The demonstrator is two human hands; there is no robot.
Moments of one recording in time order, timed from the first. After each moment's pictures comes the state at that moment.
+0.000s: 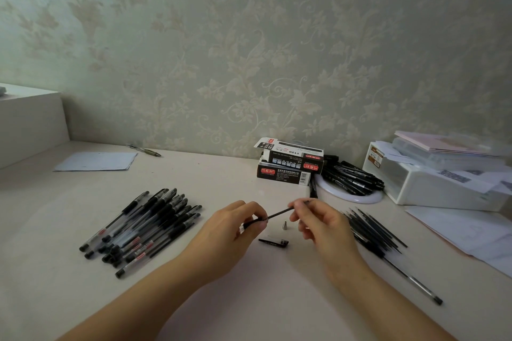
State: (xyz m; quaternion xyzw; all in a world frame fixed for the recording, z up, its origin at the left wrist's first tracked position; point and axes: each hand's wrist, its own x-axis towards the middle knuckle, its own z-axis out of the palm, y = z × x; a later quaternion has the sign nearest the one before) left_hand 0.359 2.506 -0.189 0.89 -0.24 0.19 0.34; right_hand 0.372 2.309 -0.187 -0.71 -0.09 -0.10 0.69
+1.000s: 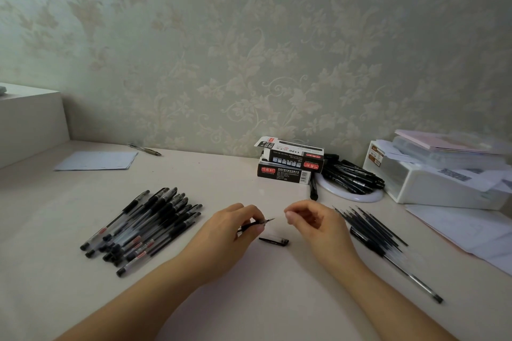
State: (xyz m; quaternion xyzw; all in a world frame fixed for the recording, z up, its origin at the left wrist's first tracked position) left_hand 0.363 2.510 -0.195 0.90 -0.24 0.17 0.32; right_hand 0.385 2.301 -0.198 -0.82 -0.14 -0.17 0.53
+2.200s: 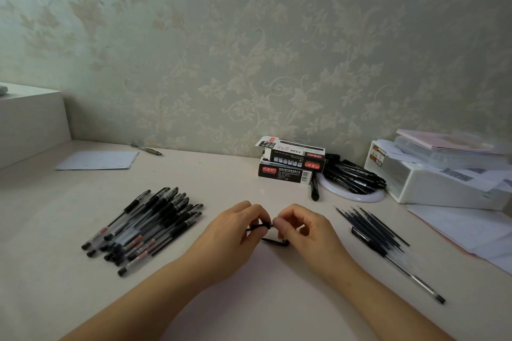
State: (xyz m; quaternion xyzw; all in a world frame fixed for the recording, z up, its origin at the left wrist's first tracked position) left_hand 0.359 2.504 -0.191 0.89 -0.27 0.19 0.30; right_hand 0.375 2.312 -0.197 -0.84 -0.21 -0.08 0.50
